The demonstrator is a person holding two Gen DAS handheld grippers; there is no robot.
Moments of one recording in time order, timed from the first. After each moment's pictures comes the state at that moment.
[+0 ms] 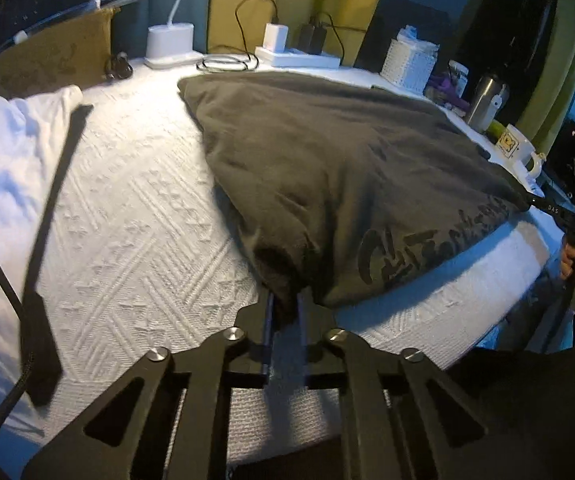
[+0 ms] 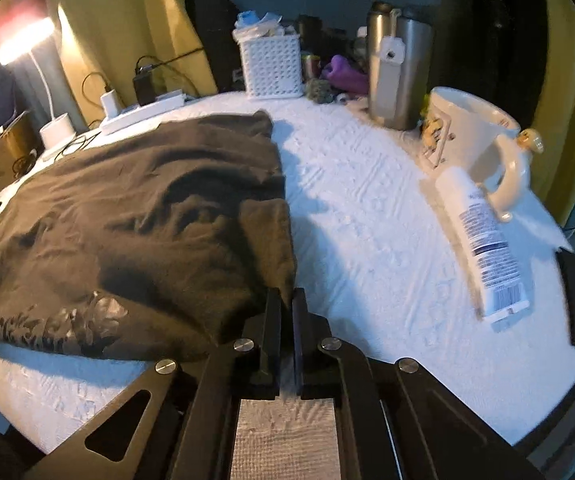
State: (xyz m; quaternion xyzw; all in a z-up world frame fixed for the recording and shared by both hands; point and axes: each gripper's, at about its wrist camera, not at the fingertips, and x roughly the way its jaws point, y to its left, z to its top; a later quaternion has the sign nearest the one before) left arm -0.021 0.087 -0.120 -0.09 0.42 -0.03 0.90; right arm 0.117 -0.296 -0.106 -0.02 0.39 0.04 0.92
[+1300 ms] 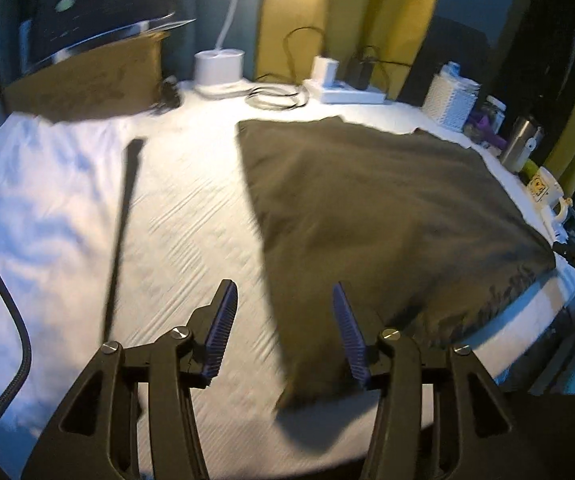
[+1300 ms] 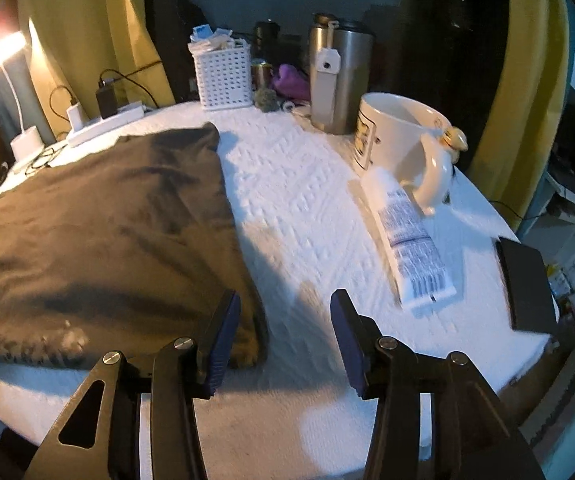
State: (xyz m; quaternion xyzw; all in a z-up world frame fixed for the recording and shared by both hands) left arm 0.005 0.117 -0.083 -0.09 0.41 0.04 0.90; right arm 0.109 -0.317 -0.093 -0.03 0.41 -0.01 0.91
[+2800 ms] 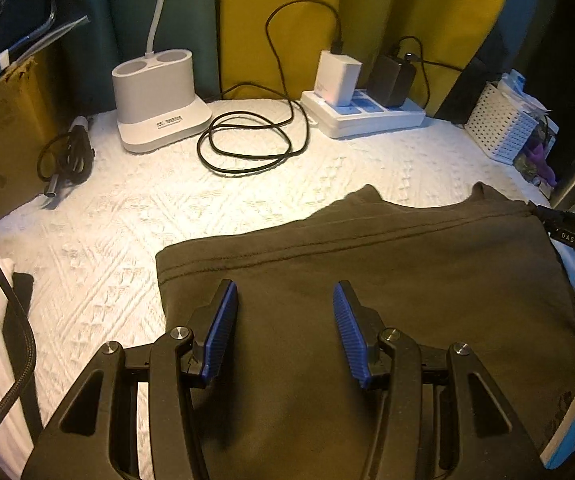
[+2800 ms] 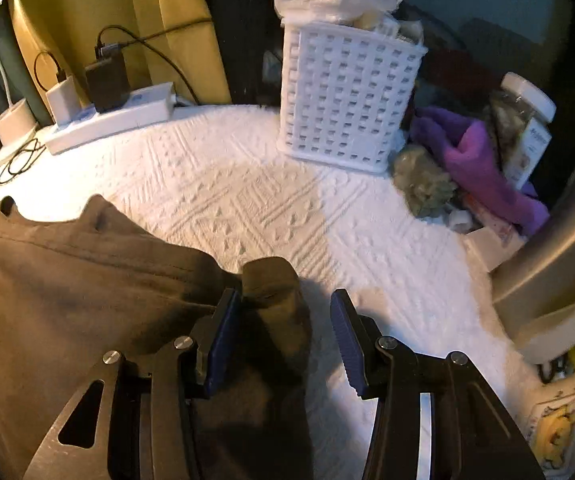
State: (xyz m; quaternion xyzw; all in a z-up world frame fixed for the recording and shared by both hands) left arm 0.215 0.140 -0.107 -0.08 0.45 0.04 0.89; right arm 0.383 -0.220 -0.125 -0.10 0.45 0.11 0.88
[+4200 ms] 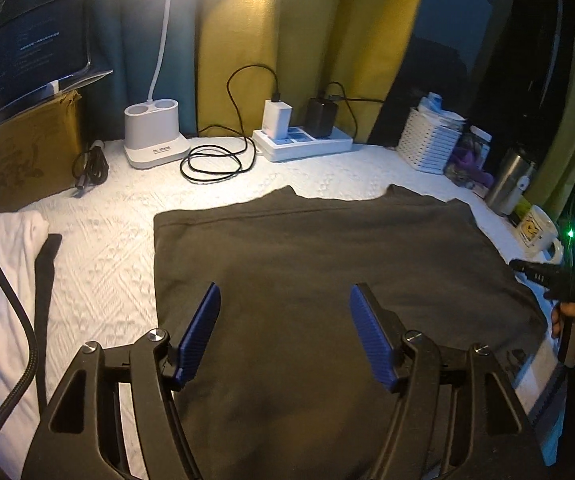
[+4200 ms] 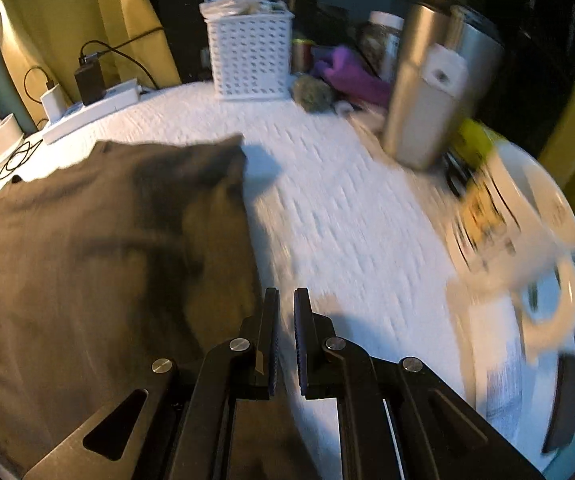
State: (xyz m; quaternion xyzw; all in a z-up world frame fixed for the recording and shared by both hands) left arm 0.104 0.091 -0.062 -0.09 0.36 0.00 0.93; right arm 0.231 -0.281 -0.116 -0.05 0.46 0.00 0.88
